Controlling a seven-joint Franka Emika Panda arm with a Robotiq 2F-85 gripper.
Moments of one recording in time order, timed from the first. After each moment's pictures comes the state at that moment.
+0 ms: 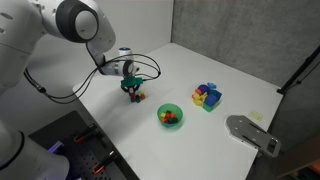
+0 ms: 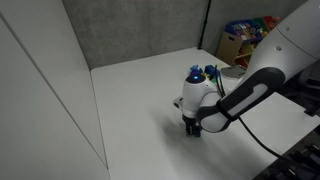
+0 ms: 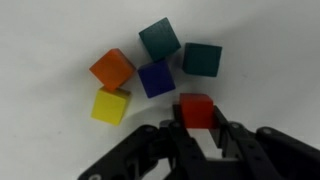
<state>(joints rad) 0.26 0.88 0.13 -1.85 -0.29 2.64 -0.43</state>
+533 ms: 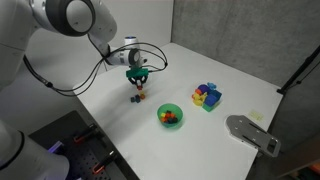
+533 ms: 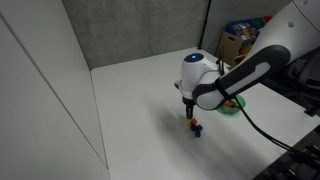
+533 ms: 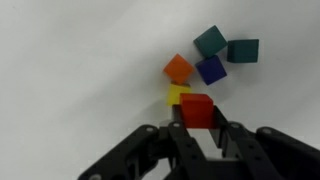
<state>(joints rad) 0.25 0.81 0.08 -1.77 -0.29 2.49 -0.31</state>
